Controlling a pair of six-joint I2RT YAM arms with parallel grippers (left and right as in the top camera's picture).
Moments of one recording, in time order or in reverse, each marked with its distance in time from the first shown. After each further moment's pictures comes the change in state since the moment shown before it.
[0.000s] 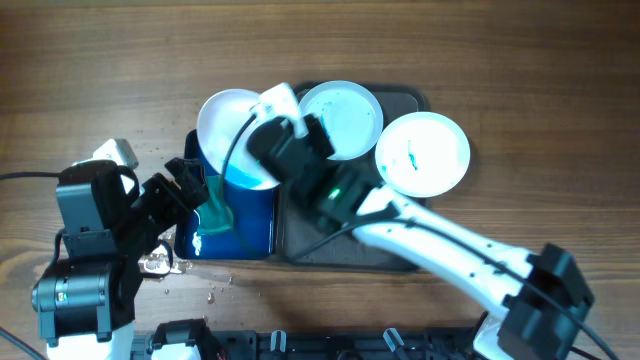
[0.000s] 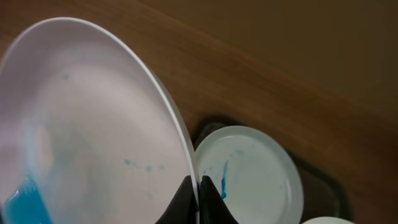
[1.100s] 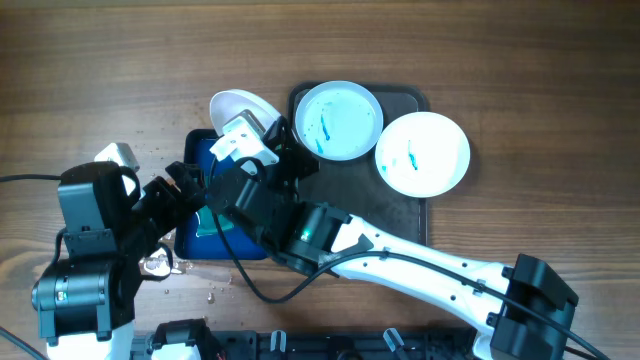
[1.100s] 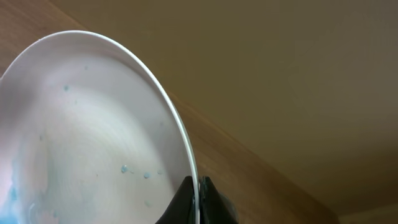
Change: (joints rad) left arm 0.000 0.002 0.000 -0.029 -0.007 0.000; right arm 0.152 0.019 0.000 0.148 0.453 -0.319
